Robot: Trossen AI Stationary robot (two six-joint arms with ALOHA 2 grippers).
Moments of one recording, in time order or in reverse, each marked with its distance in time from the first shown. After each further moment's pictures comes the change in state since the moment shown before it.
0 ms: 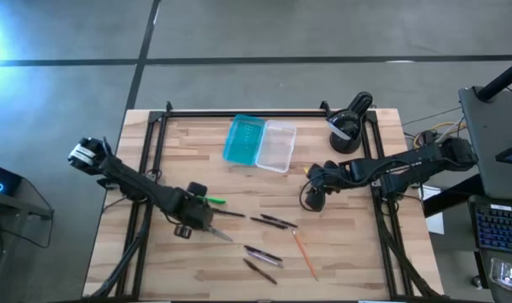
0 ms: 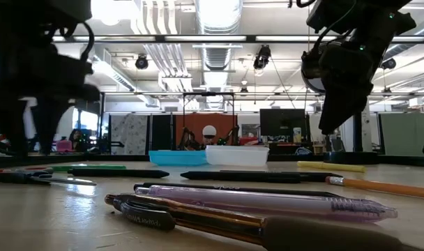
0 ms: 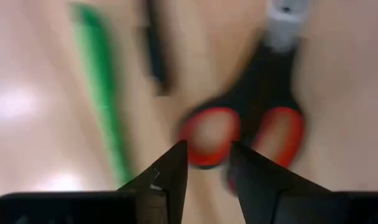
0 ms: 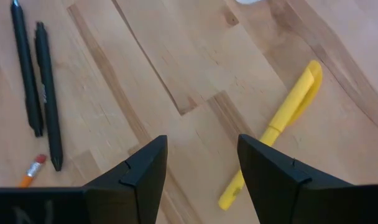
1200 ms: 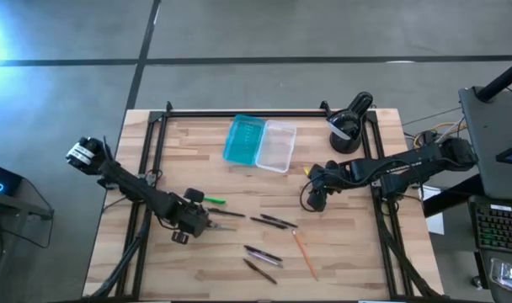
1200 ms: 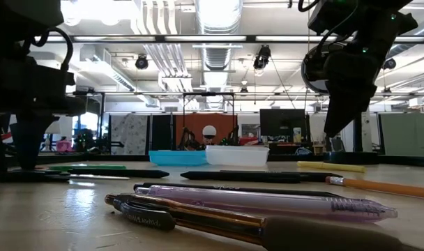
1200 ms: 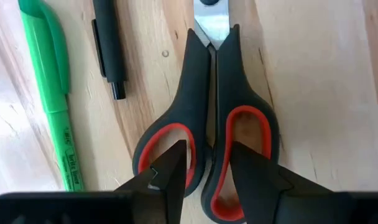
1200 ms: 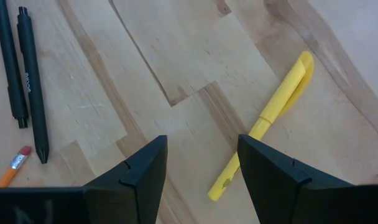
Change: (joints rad) left arm -0.069 -0.004 -0.144 0.203 -0.019 -0.097; right arm 0.000 0.000 -0.003 -0.027 0.009 -0.011
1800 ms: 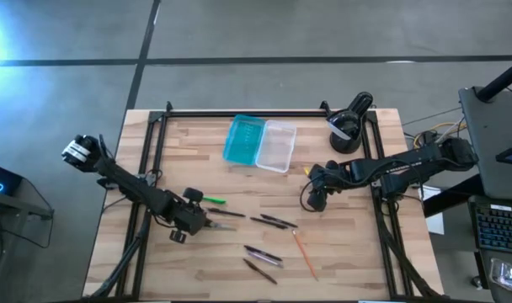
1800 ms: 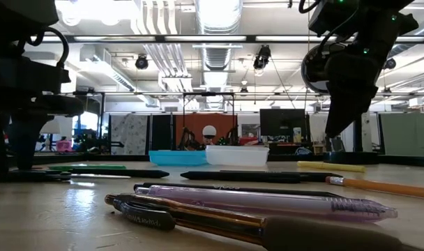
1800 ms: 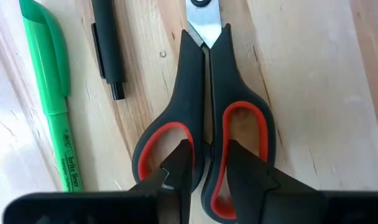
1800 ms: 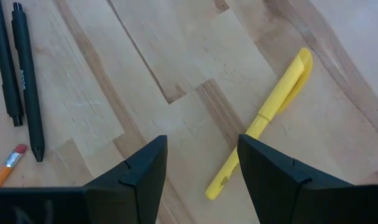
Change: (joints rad) left arm 0.000 0.004 -0.030 0.009 0.004 0.027; right arm 0.000 0.000 -0.007 -0.001 0.002 0.000
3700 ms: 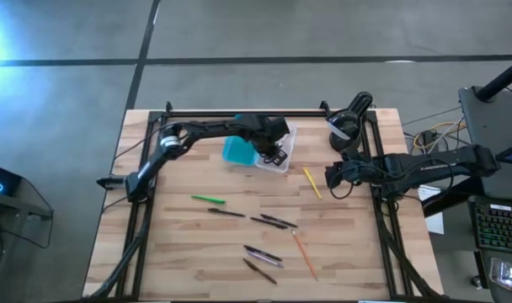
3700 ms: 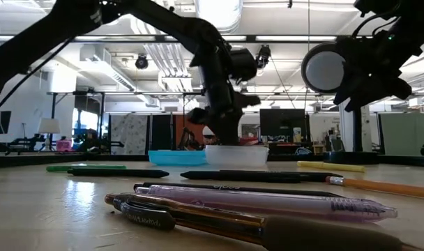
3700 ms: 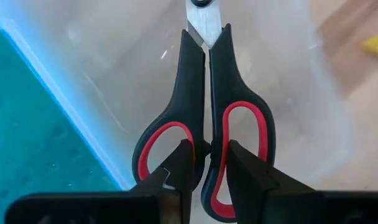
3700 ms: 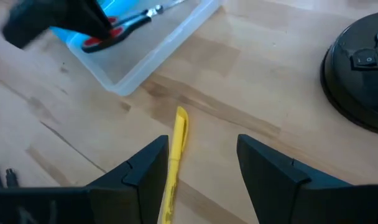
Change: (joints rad) left arm 0.839 0.831 1.349 -0.337 0.161 -0.307; right arm -0.007 -0.472 -0.138 -0.151 0.361 0.412
